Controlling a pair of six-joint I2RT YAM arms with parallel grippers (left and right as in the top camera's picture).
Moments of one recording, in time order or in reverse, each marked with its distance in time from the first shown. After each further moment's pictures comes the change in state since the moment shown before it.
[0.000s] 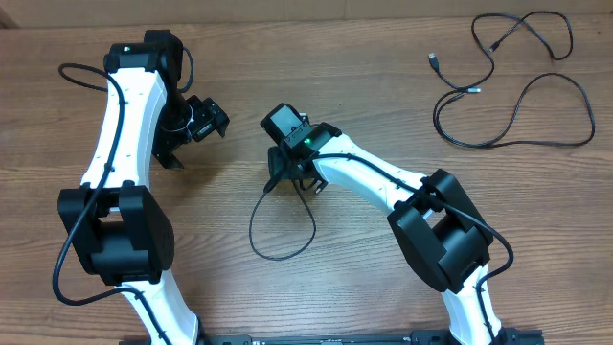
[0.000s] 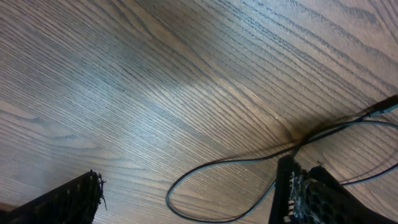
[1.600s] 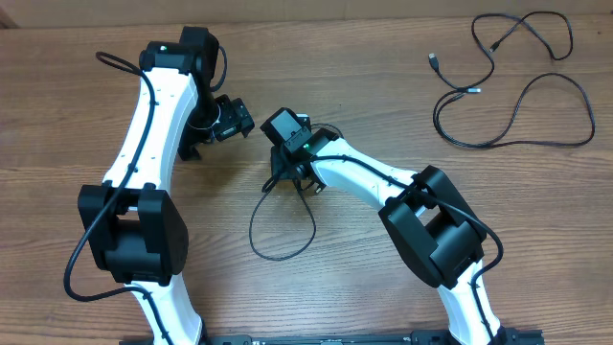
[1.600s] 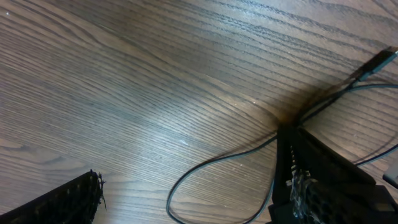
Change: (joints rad) left arm -0.118 0.000 0.000 0.047 -0.047 0.091; right arm 0.000 0.039 -0.034 0.100 0.031 0.050
